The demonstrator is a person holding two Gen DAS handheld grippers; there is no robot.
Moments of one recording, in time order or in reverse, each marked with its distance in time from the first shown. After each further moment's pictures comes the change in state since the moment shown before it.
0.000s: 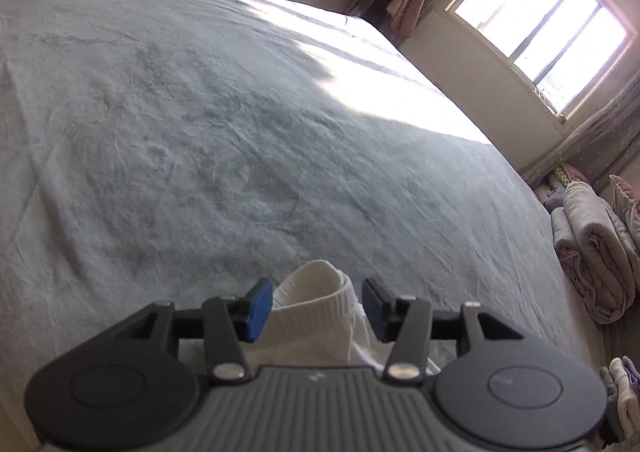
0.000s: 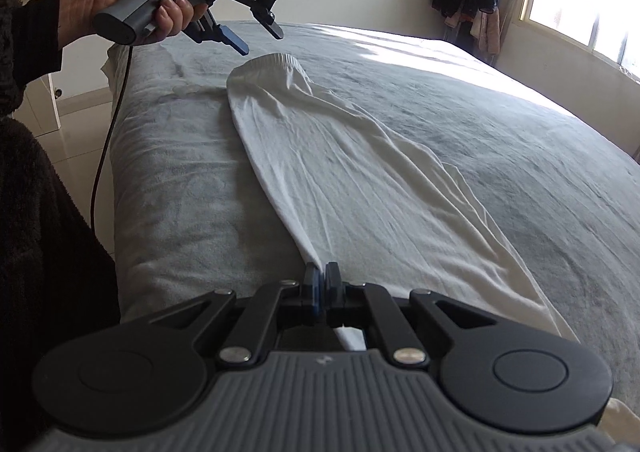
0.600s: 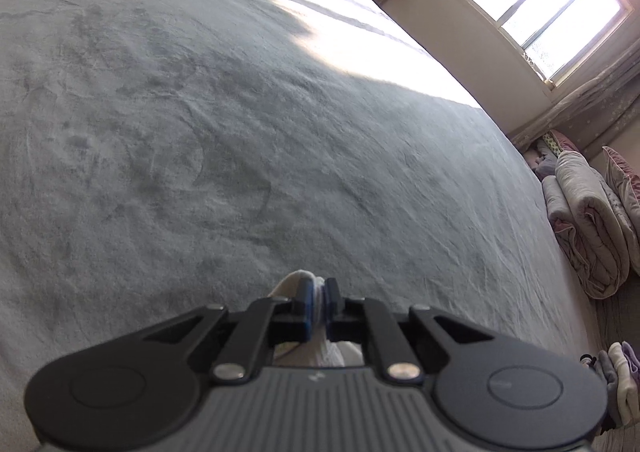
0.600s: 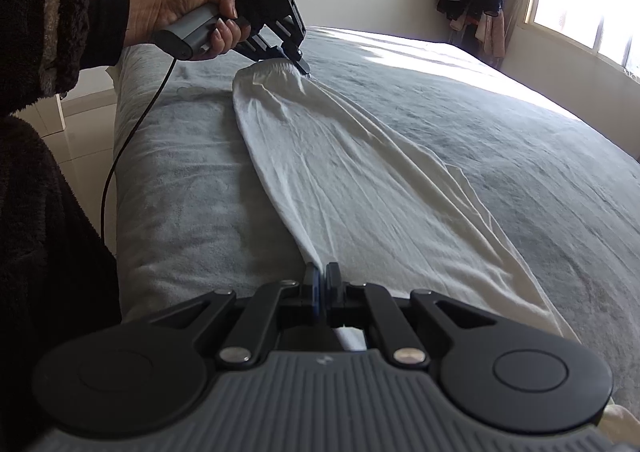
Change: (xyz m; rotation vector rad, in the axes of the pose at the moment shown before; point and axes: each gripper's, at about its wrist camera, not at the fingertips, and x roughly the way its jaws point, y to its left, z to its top) left arm 0.076 0.008 0.012 0.020 0.053 -0.034; right arm 0.001 0.000 0.001 -0.012 -0.013 0.019
